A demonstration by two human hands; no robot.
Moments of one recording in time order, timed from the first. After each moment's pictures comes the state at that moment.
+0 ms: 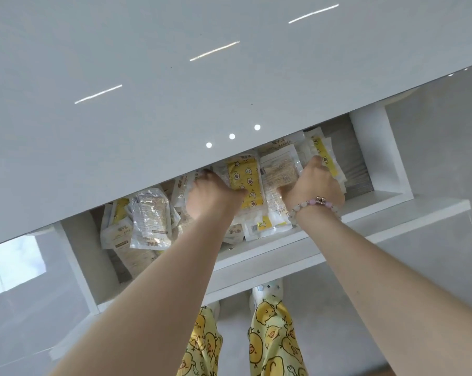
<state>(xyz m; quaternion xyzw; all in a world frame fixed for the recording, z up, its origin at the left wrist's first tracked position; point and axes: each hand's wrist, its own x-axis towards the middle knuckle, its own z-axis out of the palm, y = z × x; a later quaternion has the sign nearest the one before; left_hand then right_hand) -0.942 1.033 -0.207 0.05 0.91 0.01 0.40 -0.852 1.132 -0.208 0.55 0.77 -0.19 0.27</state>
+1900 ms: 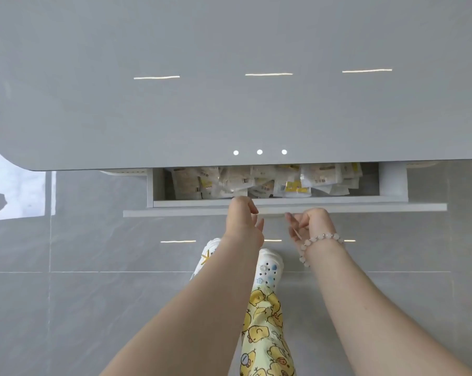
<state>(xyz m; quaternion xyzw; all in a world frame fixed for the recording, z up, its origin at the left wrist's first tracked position) -0.912 0.964 -0.112 -0.57 0.44 0.59 0.37 -0.856 1.062 -0.139 0.70 0.25 -0.64 0.15</state>
